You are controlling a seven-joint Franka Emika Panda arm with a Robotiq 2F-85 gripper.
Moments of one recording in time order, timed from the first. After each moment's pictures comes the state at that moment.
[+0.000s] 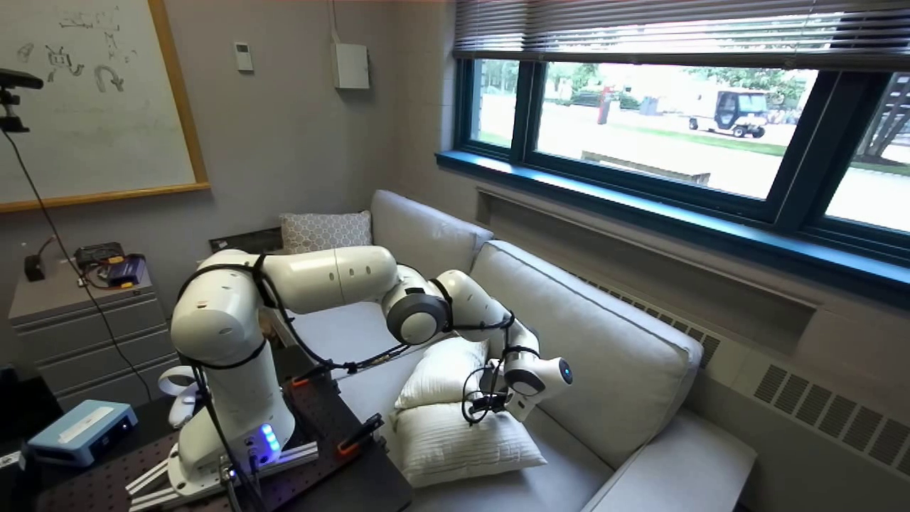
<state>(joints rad) -0.38 1.48 -0.04 -0.99 0.52 1.90 1.22</state>
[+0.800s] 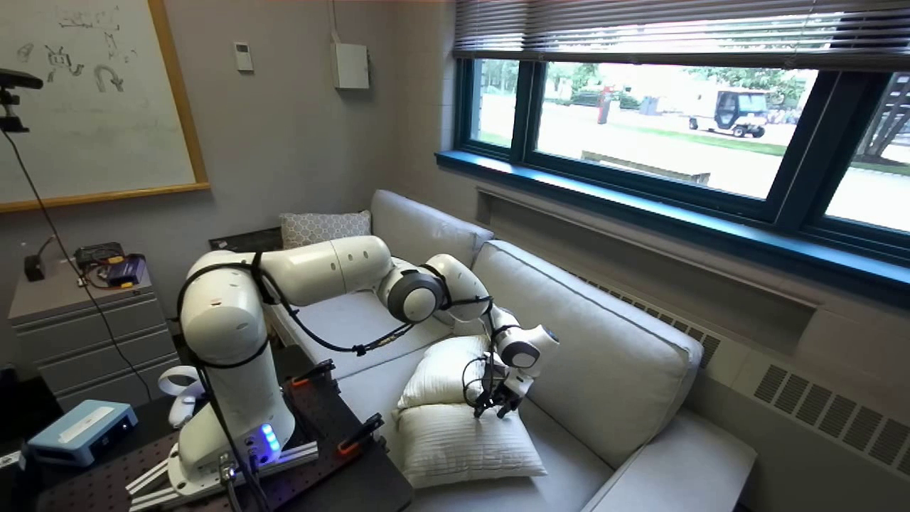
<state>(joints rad) -0.20 1.47 -0.16 -0.98 0.28 1.96 1.46</state>
